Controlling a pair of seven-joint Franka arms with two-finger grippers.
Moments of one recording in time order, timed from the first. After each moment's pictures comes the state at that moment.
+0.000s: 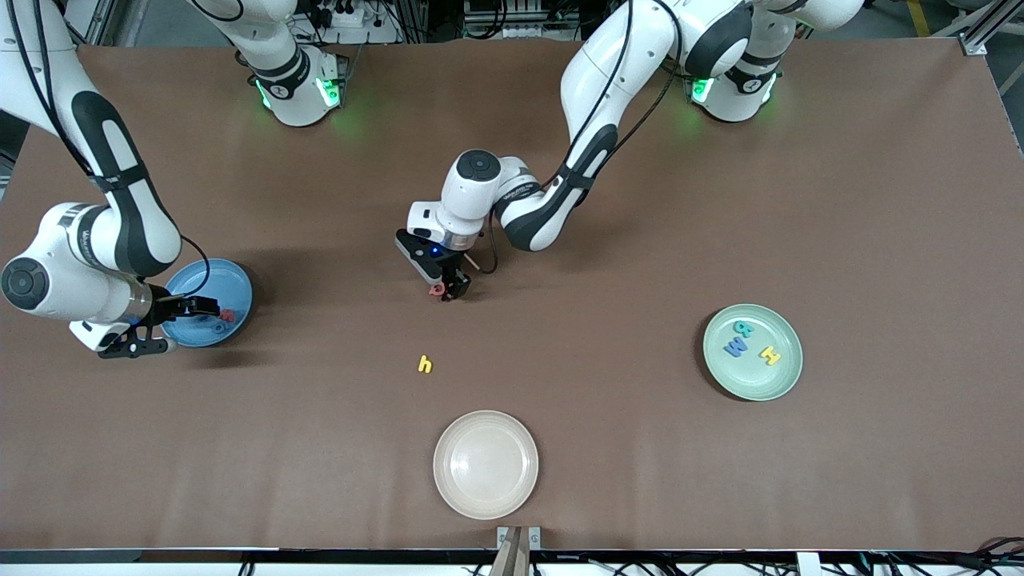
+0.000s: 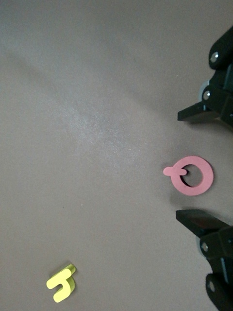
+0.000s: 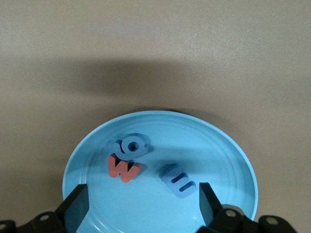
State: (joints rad) left arm -0.92 1.05 -0.08 -1.27 0.16 2.77 -0.22; right arm -0.35 0.48 0.14 -1.94 -0.10 2.25 -0.24
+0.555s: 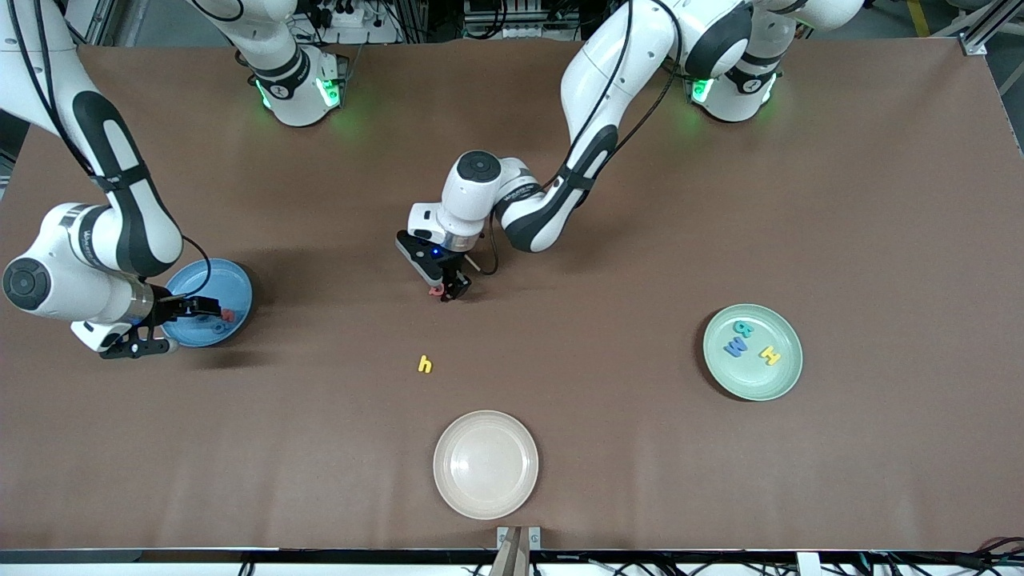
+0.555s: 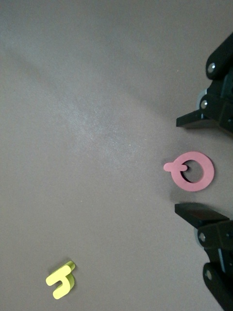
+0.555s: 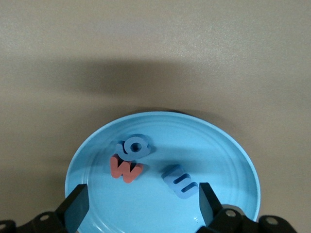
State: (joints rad) left arm -0.92 1.05 -0.08 -1.27 0.16 2.77 -0.22; right arm -0.34 0.48 0.14 -1.94 -0.10 2.25 -0.24
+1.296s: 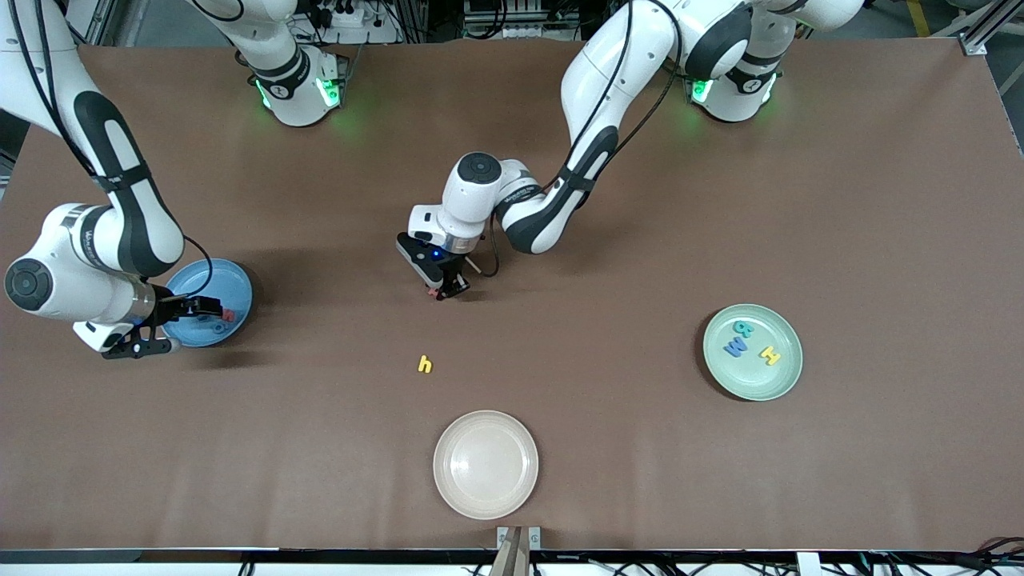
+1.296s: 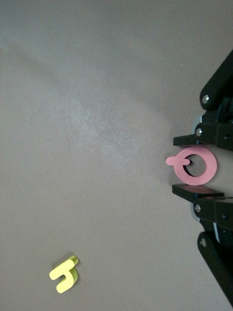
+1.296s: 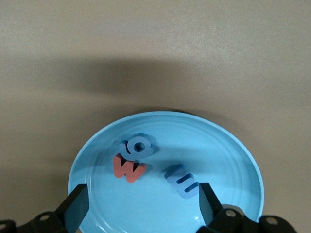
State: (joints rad) left arm -0.92 1.06 -0.07 -1.26 0.17 2.77 -0.22; right arm -0.34 0.48 0.15 -1.94 -0.09 2.24 -0.24
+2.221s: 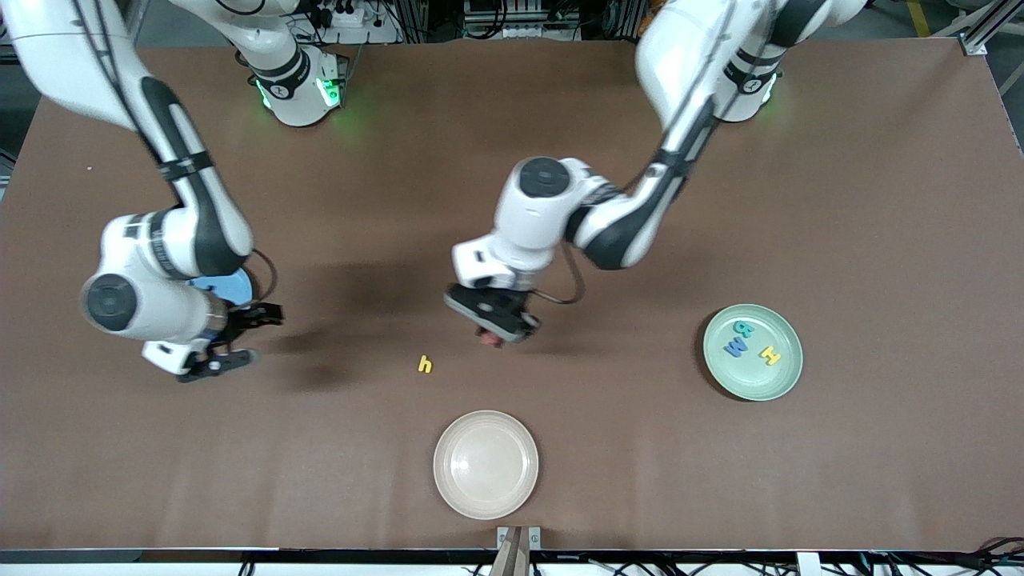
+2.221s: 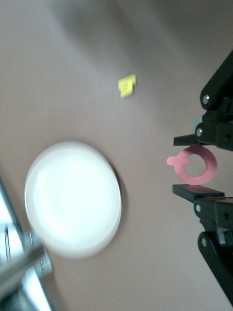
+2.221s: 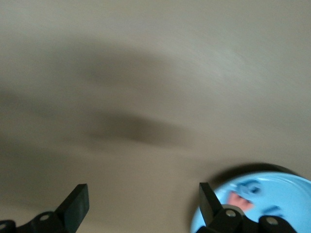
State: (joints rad) left arm -0.62 0.69 -0.08 -1.40 0.14 2.48 -0.30; right arm -0.01 0.48 0.16 -1.76 -0.08 2.09 -0.08
